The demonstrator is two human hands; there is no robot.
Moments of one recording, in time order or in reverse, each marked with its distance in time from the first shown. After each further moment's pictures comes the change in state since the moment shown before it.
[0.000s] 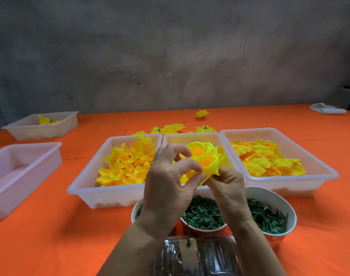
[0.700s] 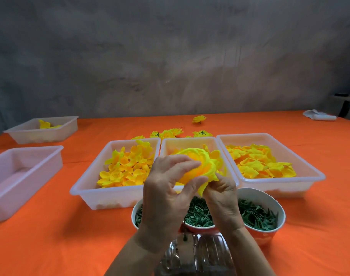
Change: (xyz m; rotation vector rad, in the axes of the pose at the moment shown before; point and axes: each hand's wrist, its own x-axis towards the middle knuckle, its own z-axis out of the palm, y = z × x) left_hand -0.015 0.017 -0.011 -0.167 0.127 -0.018; right_hand -0.020 -0.012 0.011 -0.017 0.012 -0.061
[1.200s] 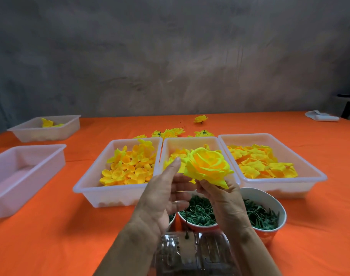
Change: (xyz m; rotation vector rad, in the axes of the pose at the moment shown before) left_hand 0.011 -0.007 -0.004 -0.681 -0.238 -1.239; right_hand -0.002 0.002 -0.009 0.149 0.064 0.242
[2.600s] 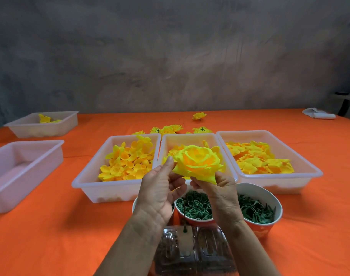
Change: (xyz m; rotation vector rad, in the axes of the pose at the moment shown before) left_hand 0.013 -0.009 0.003 -0.341 0.116 0.126; right_hand -0.003 0.000 0.006 -0.134 0.013 -0.046
